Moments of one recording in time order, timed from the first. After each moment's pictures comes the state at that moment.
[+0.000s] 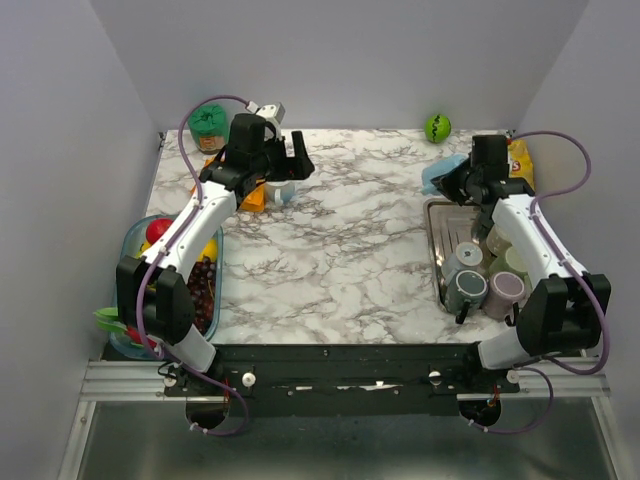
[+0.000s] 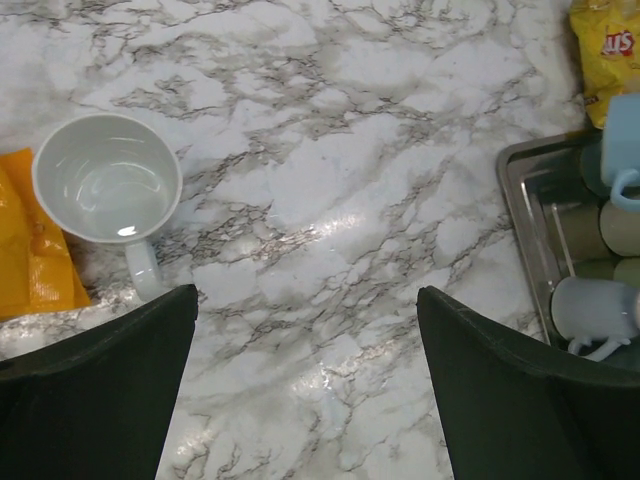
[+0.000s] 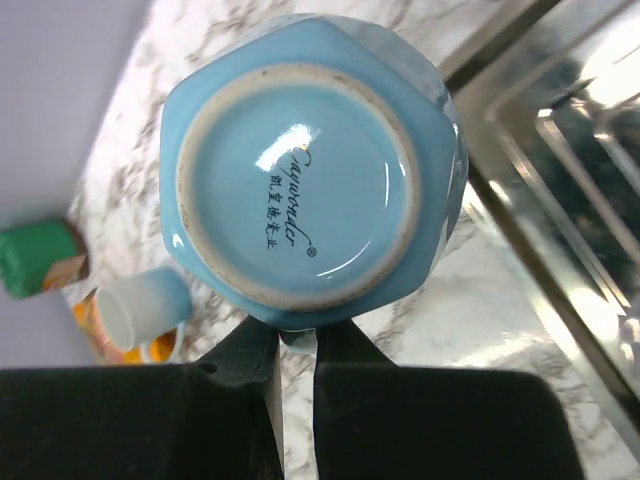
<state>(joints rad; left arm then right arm) -0.34 1.60 1.46 -0.37 0.18 -0.35 0.08 1.49 1.28 -0.53 0.03 0.94</state>
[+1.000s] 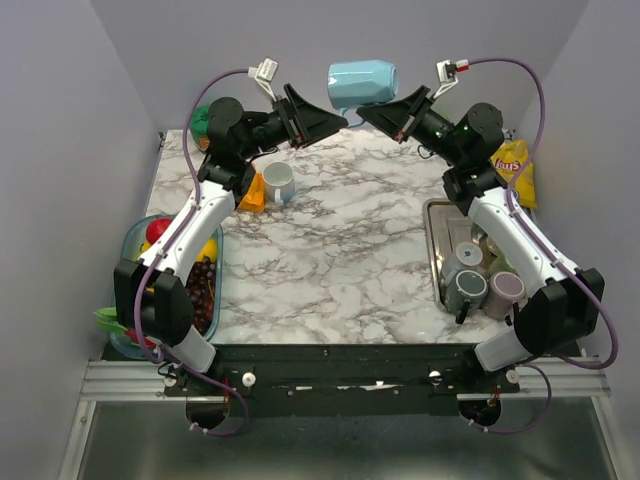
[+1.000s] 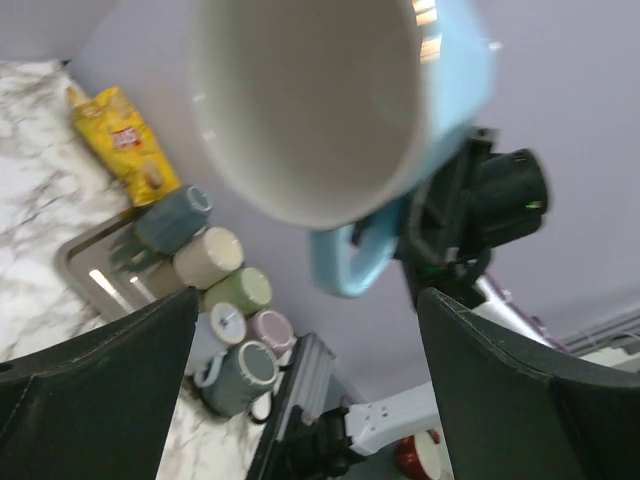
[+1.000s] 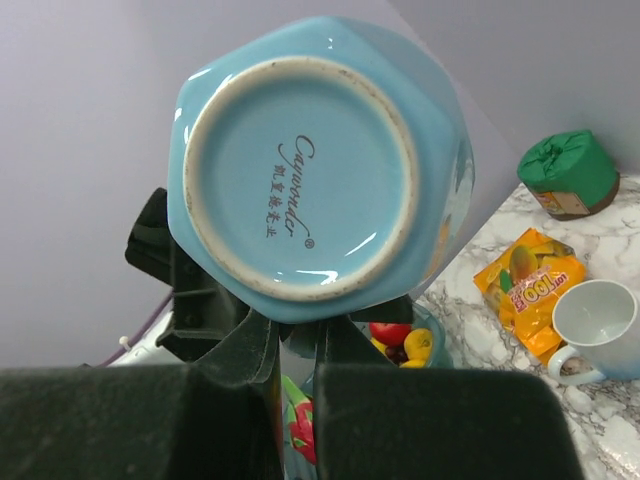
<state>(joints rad) -0.34 1.59 1.49 0.32 0.79 -1.08 0.35 1.50 1.42 0.43 -0.61 0.98</state>
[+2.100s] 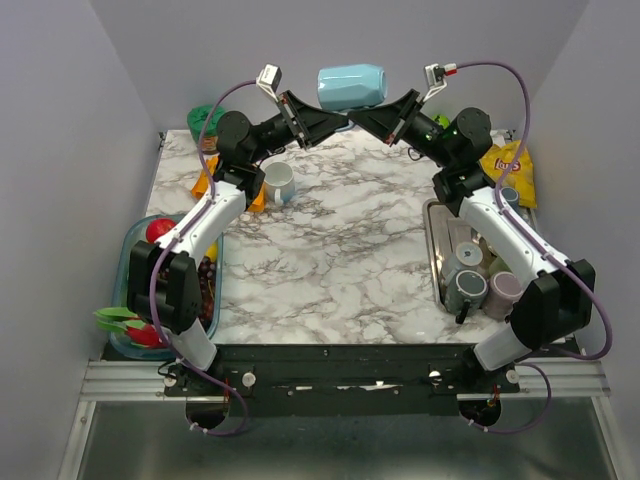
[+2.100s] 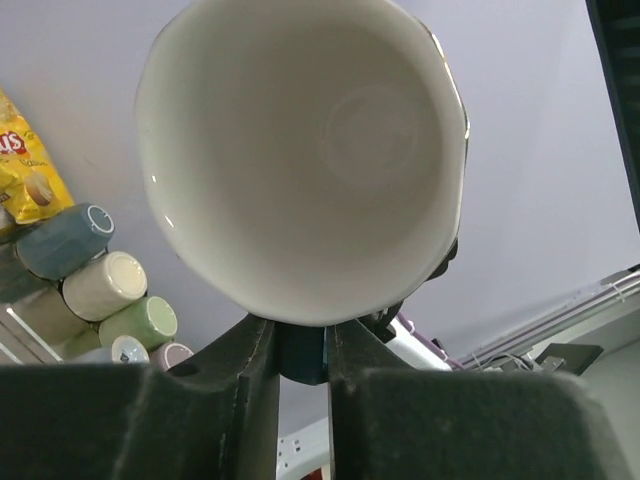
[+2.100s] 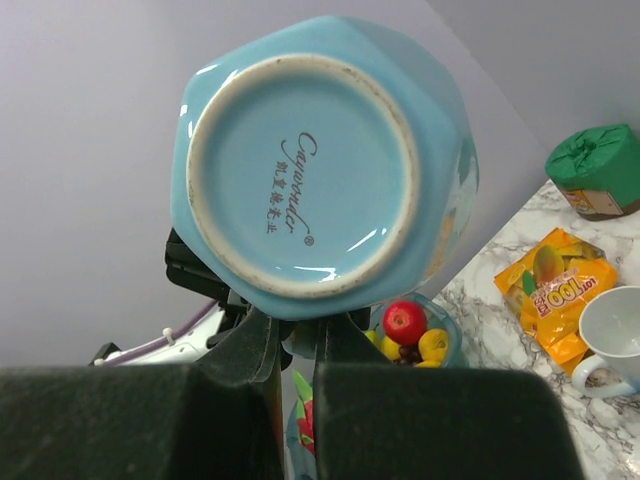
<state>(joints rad) -0.35 1.67 1.42 0.72 0.75 -1.45 0.39 1.55 1.40 0.52 -0.63 1.00</state>
